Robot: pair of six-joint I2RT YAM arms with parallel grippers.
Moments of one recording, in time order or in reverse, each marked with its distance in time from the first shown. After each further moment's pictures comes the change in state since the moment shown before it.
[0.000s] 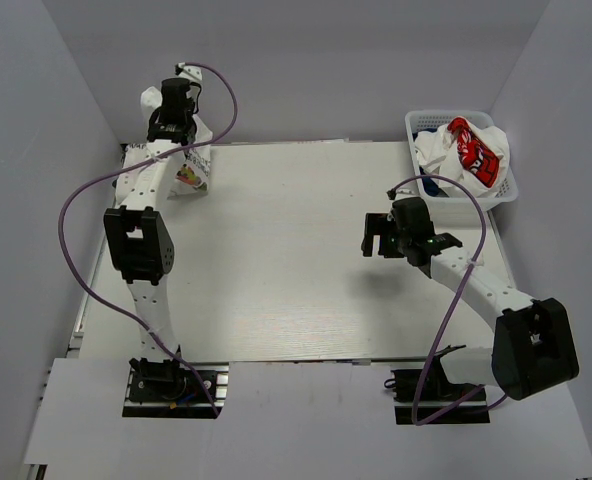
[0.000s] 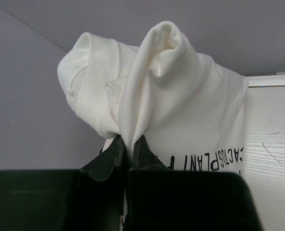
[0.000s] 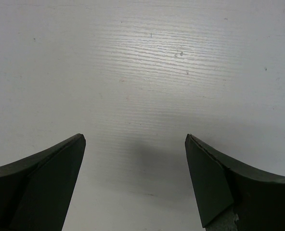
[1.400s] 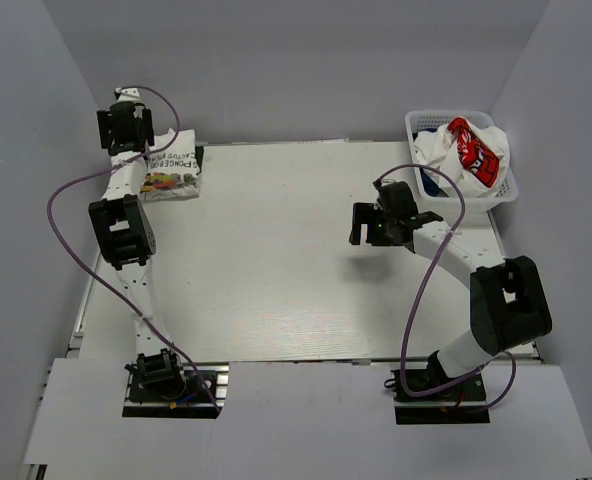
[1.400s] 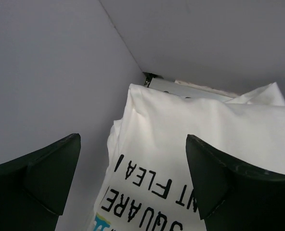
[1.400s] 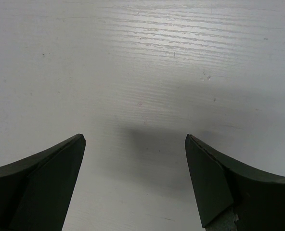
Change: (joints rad) left arm 0.288 0.311 0.114 0.216 0.146 -0.130; right arm 0.002 0.246 0.175 -0.019 -0.072 0.029
